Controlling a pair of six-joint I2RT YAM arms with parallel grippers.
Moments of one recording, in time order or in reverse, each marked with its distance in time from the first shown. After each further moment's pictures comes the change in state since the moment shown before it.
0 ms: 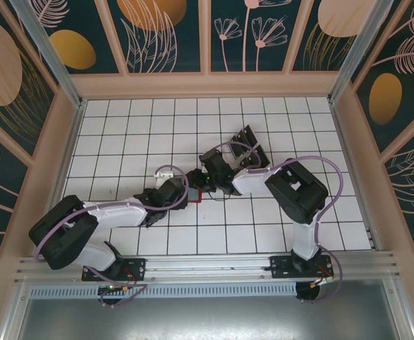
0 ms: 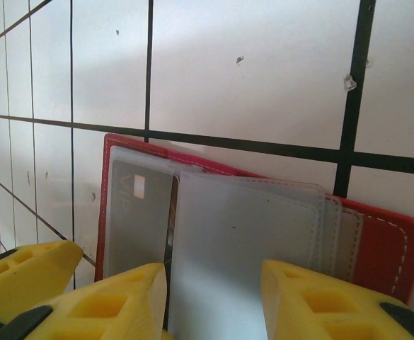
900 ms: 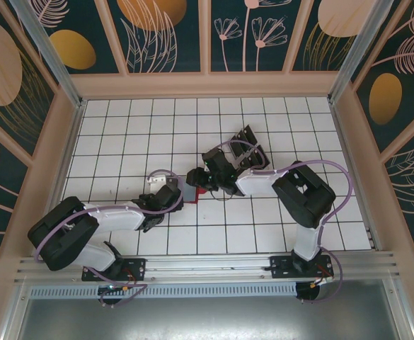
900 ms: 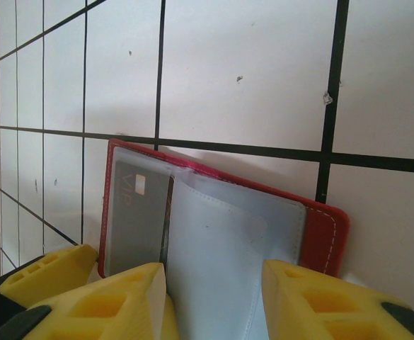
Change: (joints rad) left arm 0.000 -0.018 -0.079 0.049 -0.053 -0.126; right arm 0.000 -0.067 -0.026 -0.024 0.047 -0.002
